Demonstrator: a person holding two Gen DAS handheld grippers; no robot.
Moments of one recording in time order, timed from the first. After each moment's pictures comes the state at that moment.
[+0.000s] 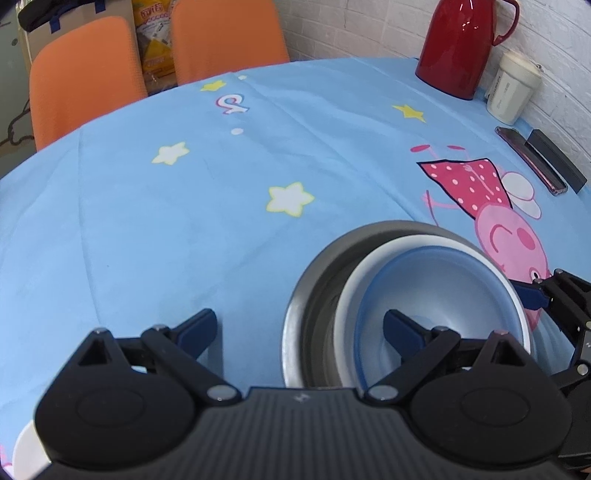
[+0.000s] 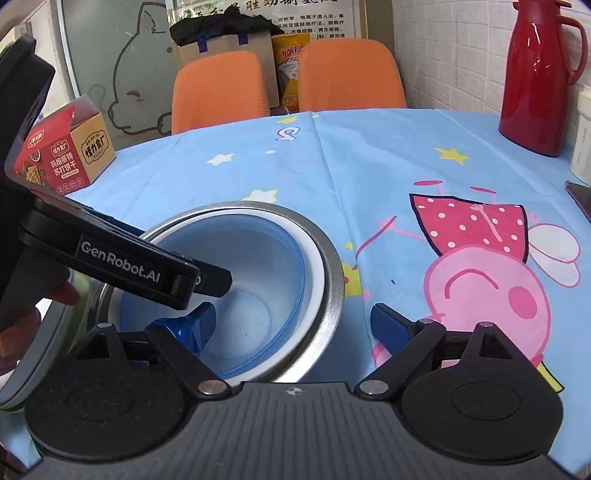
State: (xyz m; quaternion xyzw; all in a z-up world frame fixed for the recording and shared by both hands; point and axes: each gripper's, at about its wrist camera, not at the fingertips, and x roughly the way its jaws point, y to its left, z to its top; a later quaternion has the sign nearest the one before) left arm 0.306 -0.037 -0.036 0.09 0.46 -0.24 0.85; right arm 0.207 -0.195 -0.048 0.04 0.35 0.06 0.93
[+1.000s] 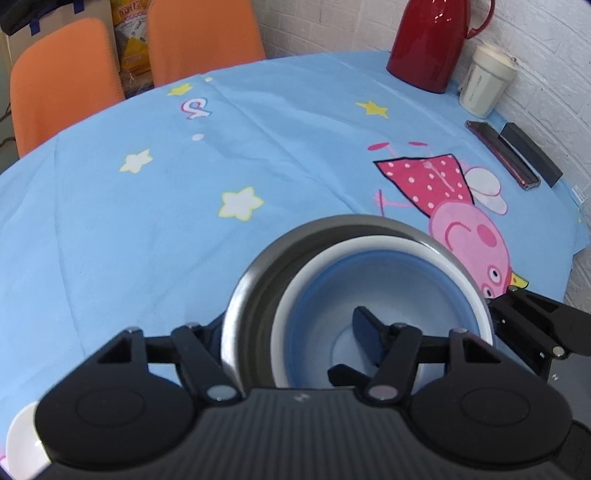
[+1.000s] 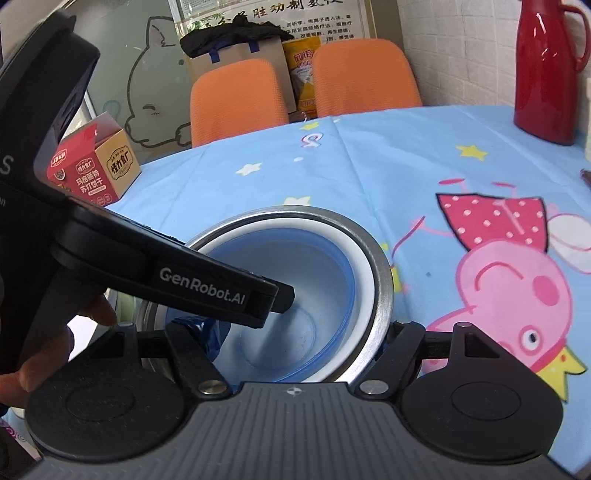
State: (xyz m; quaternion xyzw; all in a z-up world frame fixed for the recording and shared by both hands) left arm 0.293 -0.063 -0.015 0.08 0.47 -0.27 0.84; right arm 0.197 -0.183 -0.034 0.08 0.34 0.09 0.93
